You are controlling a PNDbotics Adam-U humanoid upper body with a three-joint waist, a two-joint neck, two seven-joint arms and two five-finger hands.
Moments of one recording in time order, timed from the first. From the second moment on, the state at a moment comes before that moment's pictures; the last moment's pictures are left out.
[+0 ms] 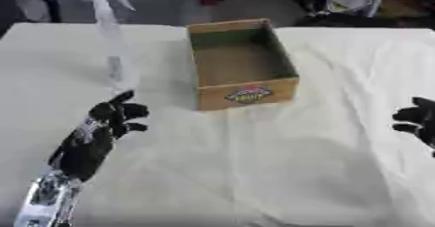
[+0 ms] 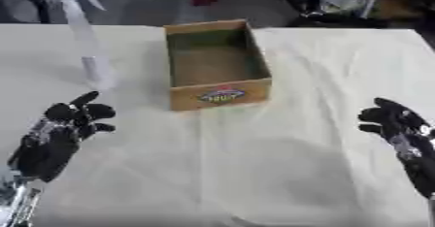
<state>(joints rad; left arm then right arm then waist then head) -0.03 0.17 0.01 -1.74 0.18 -0.12 -0.52 -0.06 -0.16 -0.28 -1.69 -0.13 -0.22 0.59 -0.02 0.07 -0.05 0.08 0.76</state>
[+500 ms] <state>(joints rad) -0.04 0.19 0.02 -1.74 0.18 -0.13 -0.48 -0.06 -0.16 -0.28 -1.69 -0.13 -0.22 0.59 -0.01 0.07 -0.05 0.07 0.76</state>
